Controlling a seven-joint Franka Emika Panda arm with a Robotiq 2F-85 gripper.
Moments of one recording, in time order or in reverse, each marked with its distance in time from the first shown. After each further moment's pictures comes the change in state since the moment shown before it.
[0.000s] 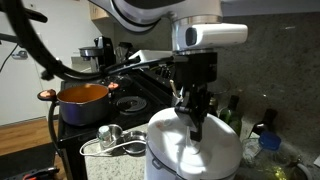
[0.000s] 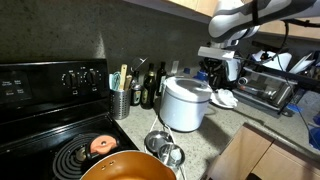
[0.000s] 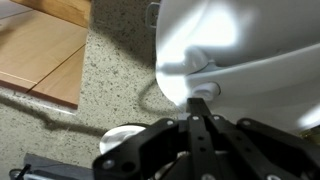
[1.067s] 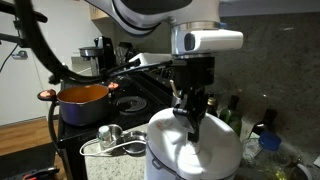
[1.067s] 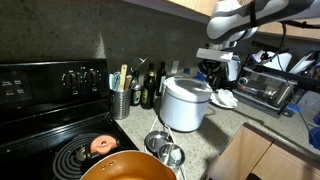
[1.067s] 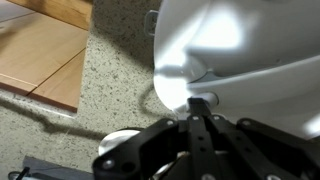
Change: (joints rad) arm 0.005 0.010 0.004 -0.003 0.003 -0.005 0.001
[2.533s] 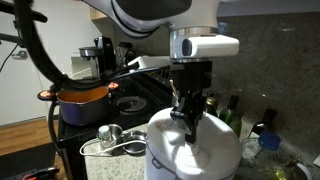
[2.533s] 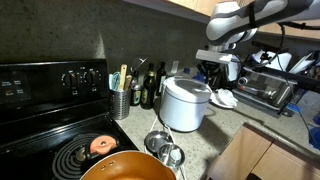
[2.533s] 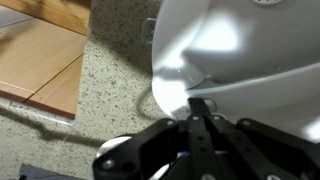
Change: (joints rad) arm 0.001 0.000 0.000 -0.018 0.022 0.012 0.000
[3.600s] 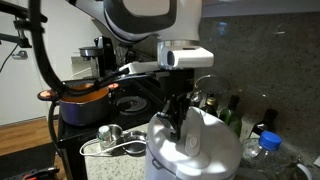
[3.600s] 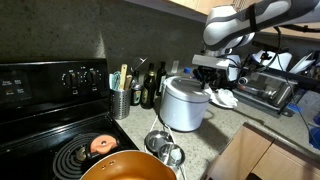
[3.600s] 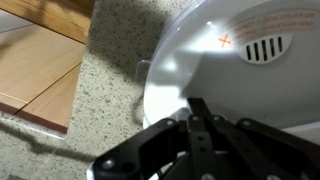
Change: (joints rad) arm 0.024 -0.032 0.027 -0.085 0.012 0.020 0.001
